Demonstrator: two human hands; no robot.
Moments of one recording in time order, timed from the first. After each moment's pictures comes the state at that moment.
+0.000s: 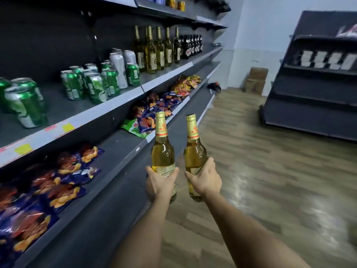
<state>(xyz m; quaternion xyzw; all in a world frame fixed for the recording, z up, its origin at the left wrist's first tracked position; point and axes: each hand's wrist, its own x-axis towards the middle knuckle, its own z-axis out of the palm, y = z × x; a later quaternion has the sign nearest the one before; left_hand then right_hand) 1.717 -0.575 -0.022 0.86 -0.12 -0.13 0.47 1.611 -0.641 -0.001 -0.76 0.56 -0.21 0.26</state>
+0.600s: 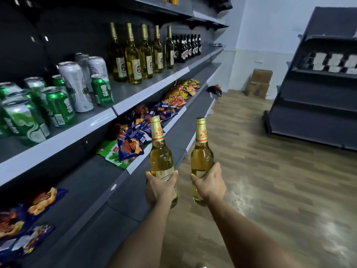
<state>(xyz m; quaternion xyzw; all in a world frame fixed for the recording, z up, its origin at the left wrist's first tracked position) 1.813 -0.841 -0.030 0.84 -0.10 -0.16 0.51 1.706 -0.911 -0.015 -0.72 0.60 -0.24 0.26</state>
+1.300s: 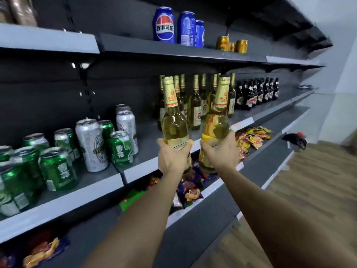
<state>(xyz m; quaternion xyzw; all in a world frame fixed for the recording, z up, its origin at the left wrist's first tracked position) 2.017 -1.107 0.147 0.81 -0.05 0.08 0.58 1.949 -1.211 0.155 -0.80 0.31 -0.41 0.30</state>
